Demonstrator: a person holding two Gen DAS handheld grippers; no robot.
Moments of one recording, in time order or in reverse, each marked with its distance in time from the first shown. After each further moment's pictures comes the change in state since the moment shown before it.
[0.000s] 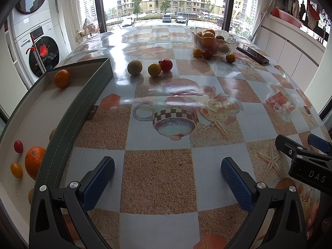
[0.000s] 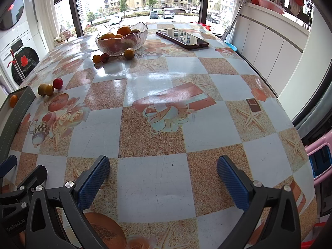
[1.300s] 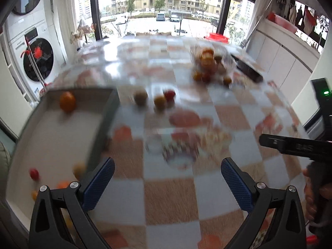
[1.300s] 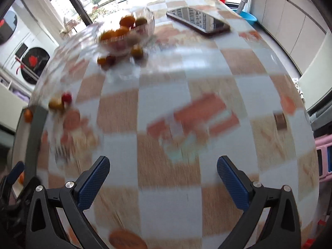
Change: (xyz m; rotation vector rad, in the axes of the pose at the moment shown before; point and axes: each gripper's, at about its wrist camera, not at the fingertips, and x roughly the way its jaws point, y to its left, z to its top) left arm -0.034 0.023 0.059 0.002 0.005 -0.057; right arm 0.023 -0.009 0.074 0.061 0.224 0.190
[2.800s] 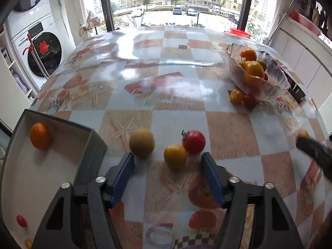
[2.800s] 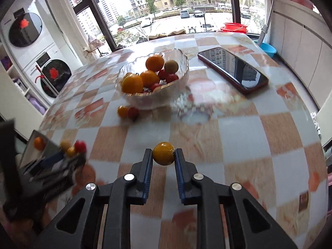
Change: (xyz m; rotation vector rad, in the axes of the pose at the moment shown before) left arm 0.114 0.004 0.065 -0.059 0.052 0.109; right arm 0.019 0.023 0.048 -0.097 -0.207 0.129
